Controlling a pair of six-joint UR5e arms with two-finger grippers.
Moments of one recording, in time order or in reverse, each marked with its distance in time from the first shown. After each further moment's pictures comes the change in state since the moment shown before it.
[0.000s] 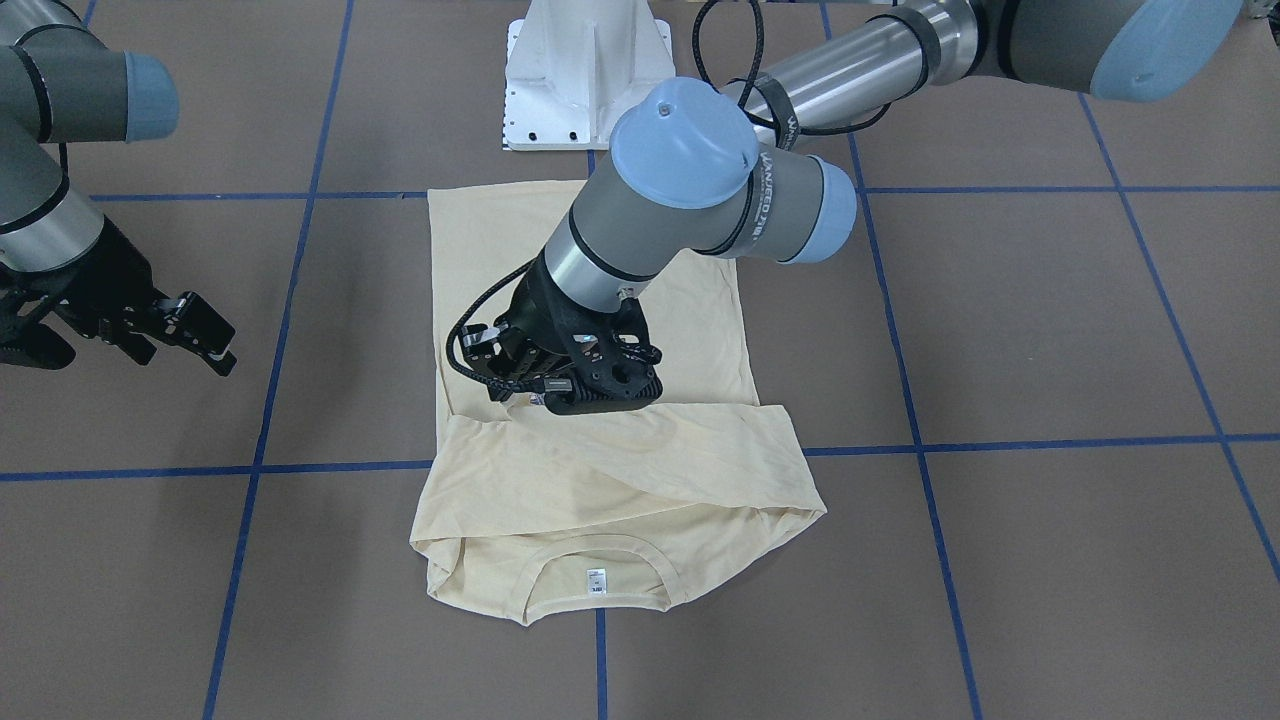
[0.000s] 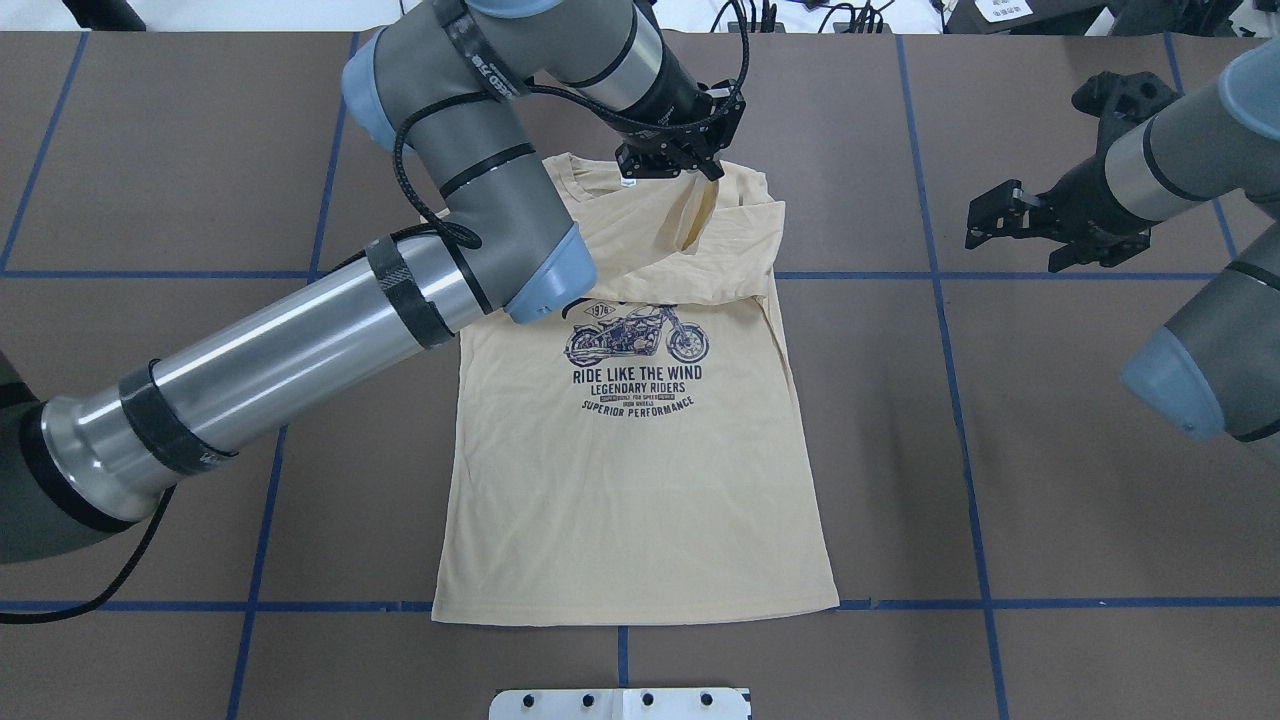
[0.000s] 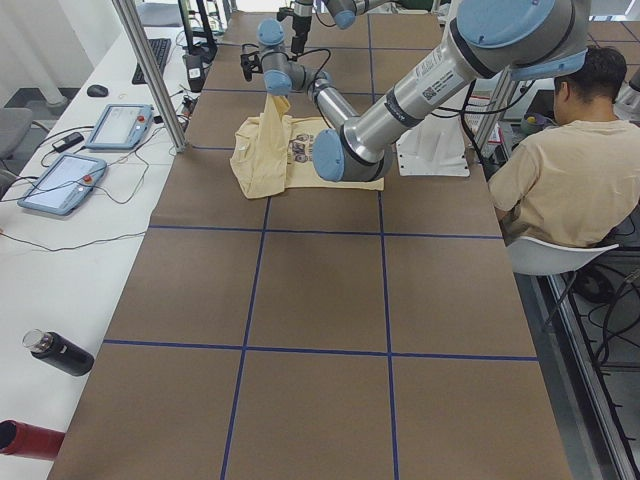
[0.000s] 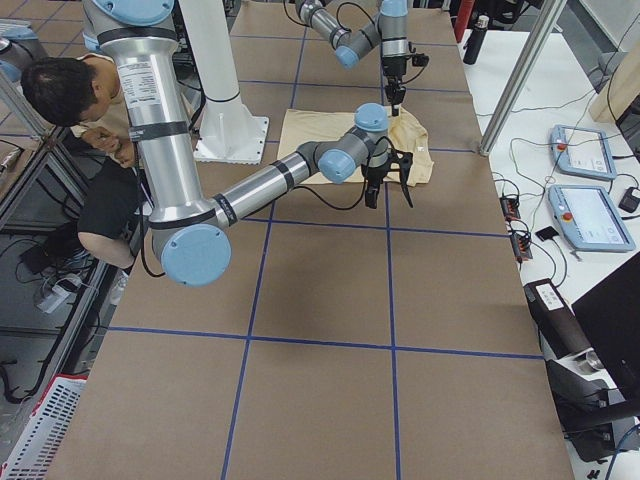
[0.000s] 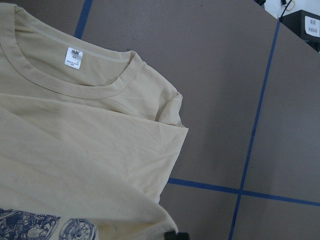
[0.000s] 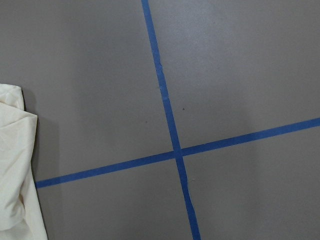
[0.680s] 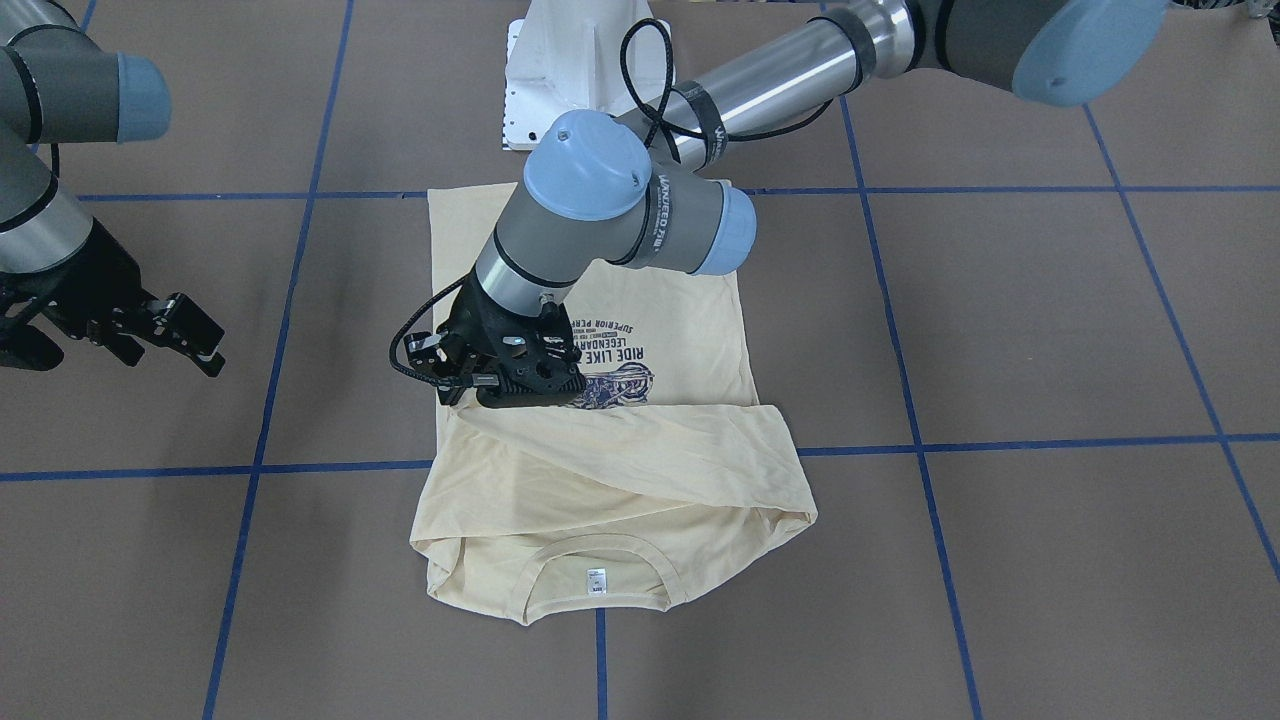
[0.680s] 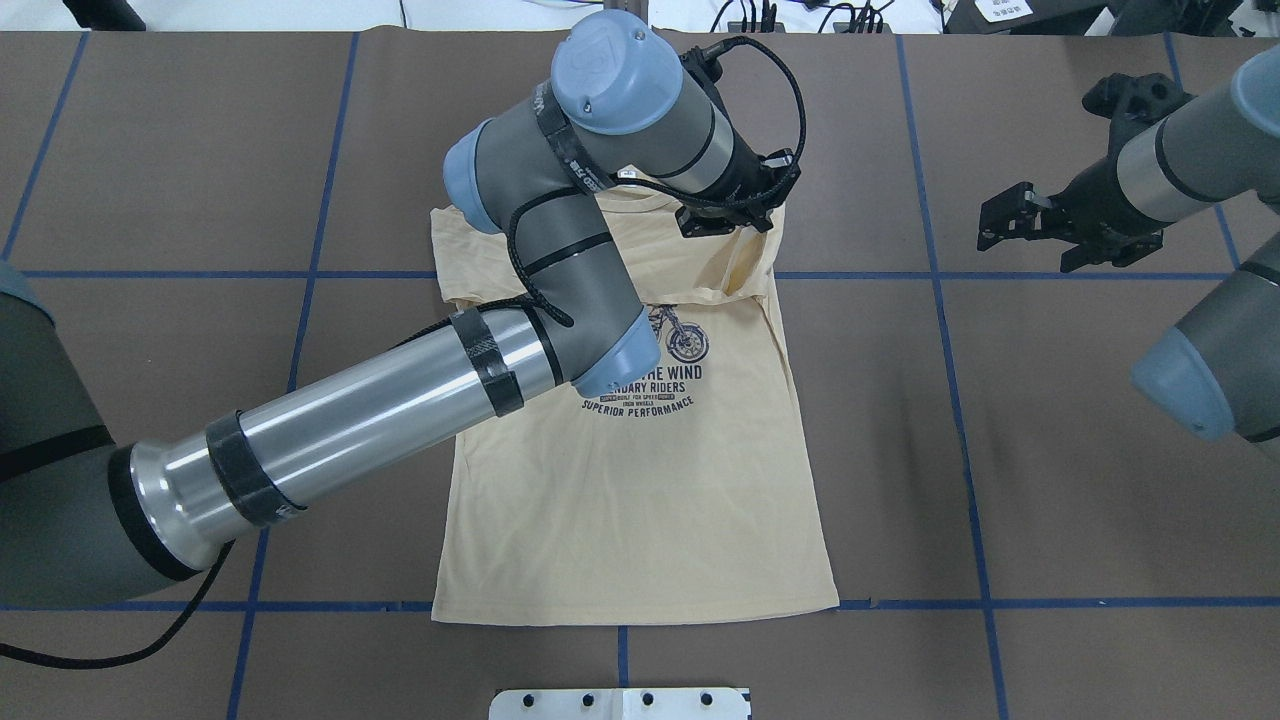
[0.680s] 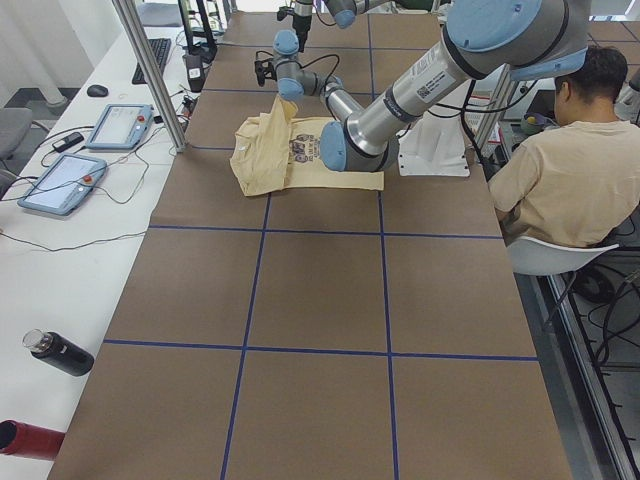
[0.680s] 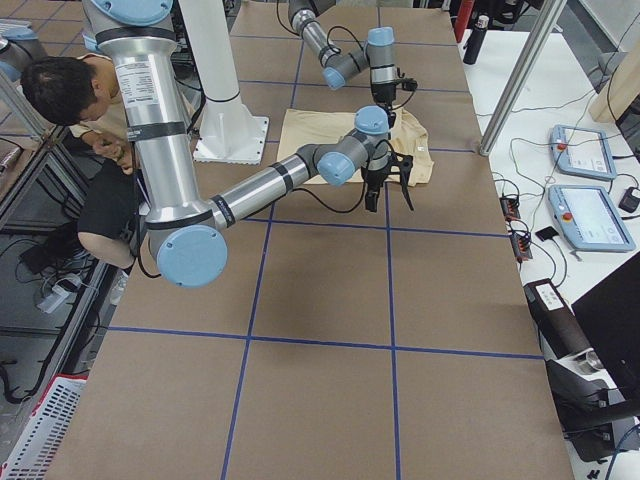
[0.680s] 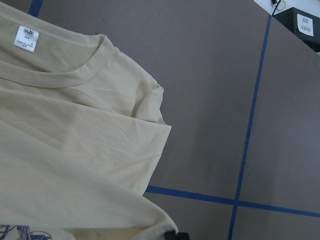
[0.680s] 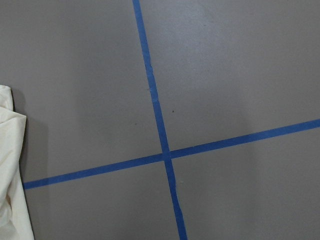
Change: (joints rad) left arm 0.109 -0.056 0.126 -0.092 0.135 -0.042; right arm 0.011 -0.018 -0.003 0.000 0.000 -0.035
